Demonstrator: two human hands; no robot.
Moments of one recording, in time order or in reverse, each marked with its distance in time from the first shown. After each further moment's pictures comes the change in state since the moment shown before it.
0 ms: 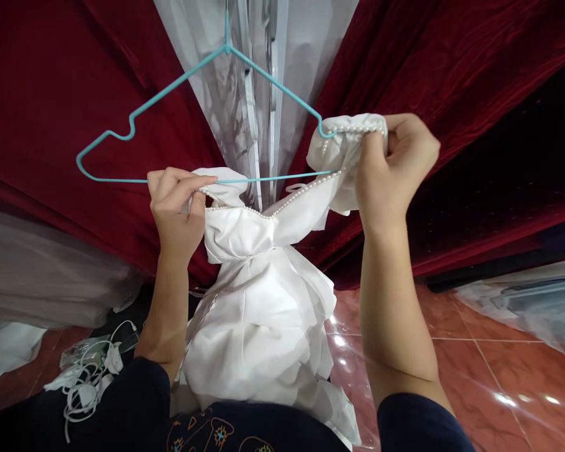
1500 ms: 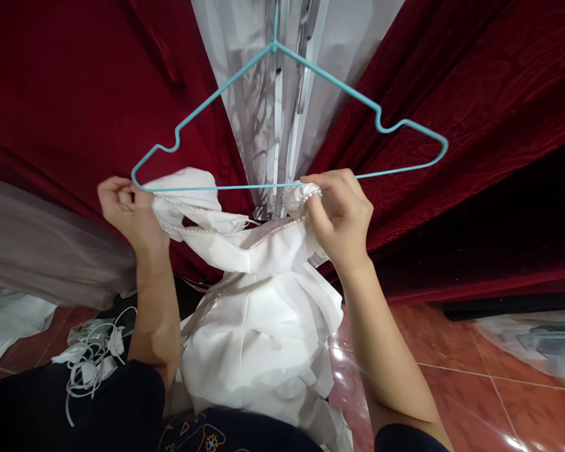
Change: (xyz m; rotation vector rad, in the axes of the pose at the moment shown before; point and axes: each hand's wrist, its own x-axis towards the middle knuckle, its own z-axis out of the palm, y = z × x) left_hand -0.027 -0.089 -0.040 -0.130 0.499 -0.305; right_hand -0.073 -0.043 0.008 0.115 -0.433 -0.288
